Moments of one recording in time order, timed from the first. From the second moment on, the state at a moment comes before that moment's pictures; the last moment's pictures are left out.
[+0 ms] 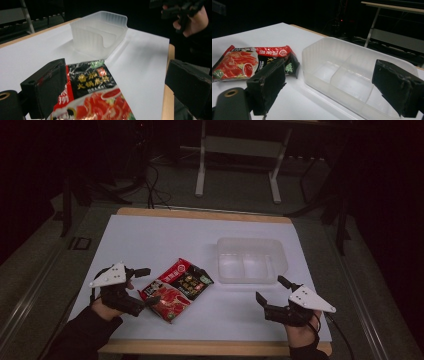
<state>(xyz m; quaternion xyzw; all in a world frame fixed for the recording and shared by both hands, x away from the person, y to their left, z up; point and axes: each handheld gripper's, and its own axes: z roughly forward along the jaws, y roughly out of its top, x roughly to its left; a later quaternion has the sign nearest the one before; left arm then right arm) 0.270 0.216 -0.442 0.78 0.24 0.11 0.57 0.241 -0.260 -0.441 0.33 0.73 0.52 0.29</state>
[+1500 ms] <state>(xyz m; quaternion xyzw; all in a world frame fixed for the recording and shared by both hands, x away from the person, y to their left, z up) 0.415 0.167 -0.509 0.86 0.34 0.06 0.38 0.244 -0.256 -0.446 0.33 0.74 0.52 0.27</state>
